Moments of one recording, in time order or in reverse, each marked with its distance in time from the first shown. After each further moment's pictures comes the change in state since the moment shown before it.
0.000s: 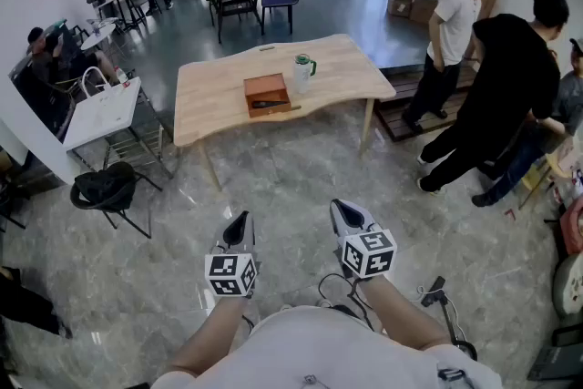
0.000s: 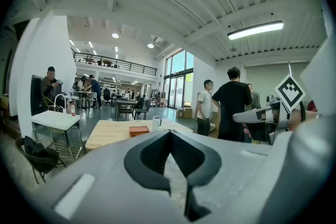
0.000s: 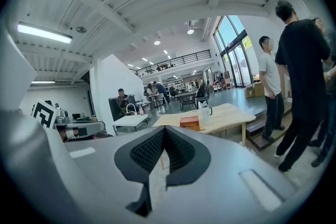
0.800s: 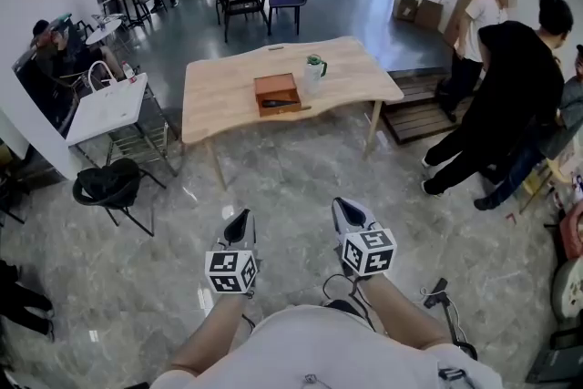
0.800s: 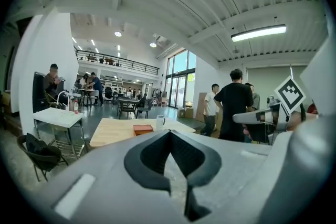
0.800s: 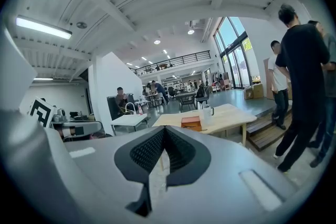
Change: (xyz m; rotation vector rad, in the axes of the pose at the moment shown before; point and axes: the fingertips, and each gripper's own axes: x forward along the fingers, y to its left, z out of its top) left arm -0.017 0.045 -0.004 -0.025 0.007 0.002; right arm 0.023 0.037 -0.004 -0.016 0.001 -0.028
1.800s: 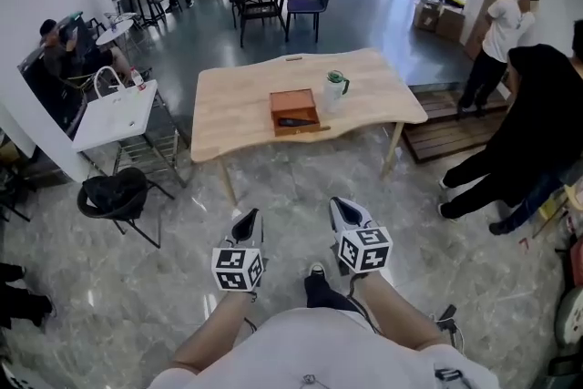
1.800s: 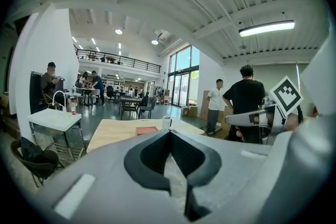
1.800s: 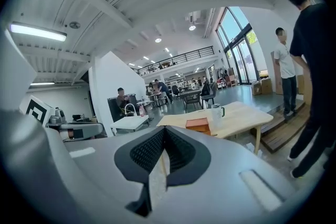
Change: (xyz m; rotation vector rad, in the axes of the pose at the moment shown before) left arm 0.124 0.069 0.024 -0.005 0.025 0.024; right arm 0.159 -0.025 0.033 0.027 0.021 0.061
